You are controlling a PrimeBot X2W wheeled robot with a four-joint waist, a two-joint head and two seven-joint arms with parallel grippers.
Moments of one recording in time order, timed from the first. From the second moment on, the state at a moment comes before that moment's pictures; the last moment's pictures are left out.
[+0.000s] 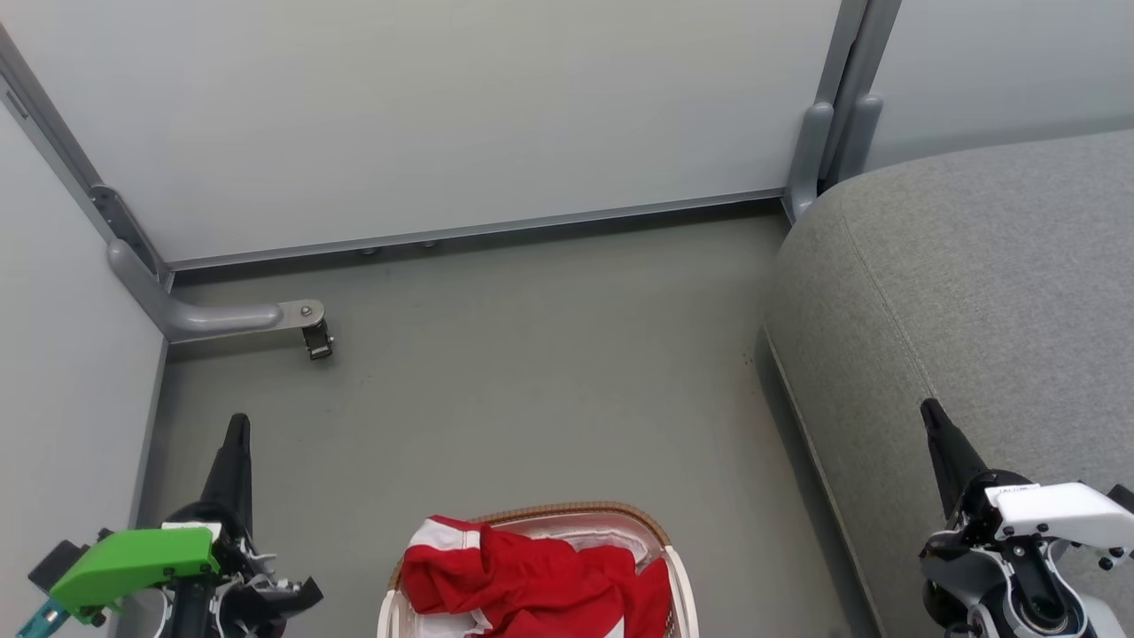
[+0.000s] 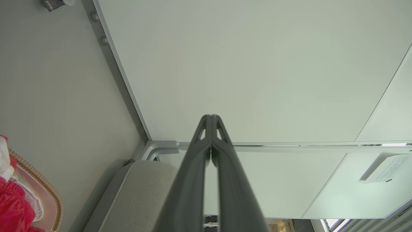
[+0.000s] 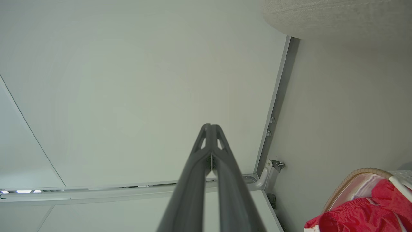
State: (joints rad) left arm -0.10 0.05 0.11 0.24 -1.62 -0.13 0.11; right arm -0.11 -0.06 -0.11 0.24 1.62 0.13 0.10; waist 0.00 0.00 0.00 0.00
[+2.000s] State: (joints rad) left arm -0.06 0.13 -0.01 0.36 -0.92 -0.13 -0.10; right arm -0.12 -0.05 0.05 0.30 0.83 0.13 -0.10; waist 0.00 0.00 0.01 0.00
